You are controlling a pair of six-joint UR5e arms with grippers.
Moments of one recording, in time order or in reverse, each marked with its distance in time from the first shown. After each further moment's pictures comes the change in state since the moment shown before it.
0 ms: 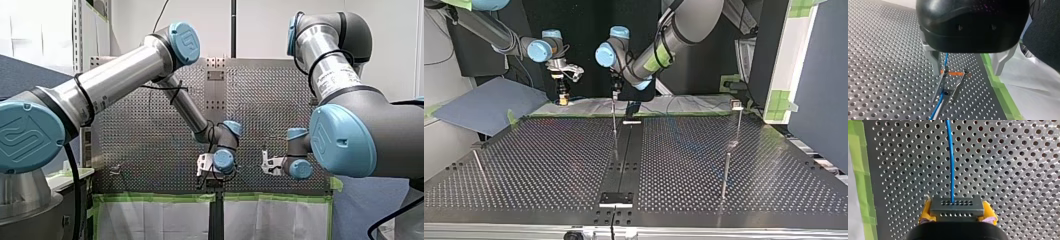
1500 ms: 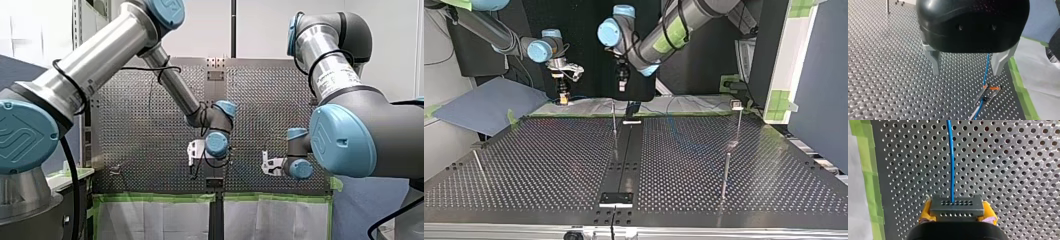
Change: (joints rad) left arm -0.047 0.240 -0.251 0.049 -0.104 -0.124; right arm -0.001 0.001 0.000 0.027 -0.001 0.012
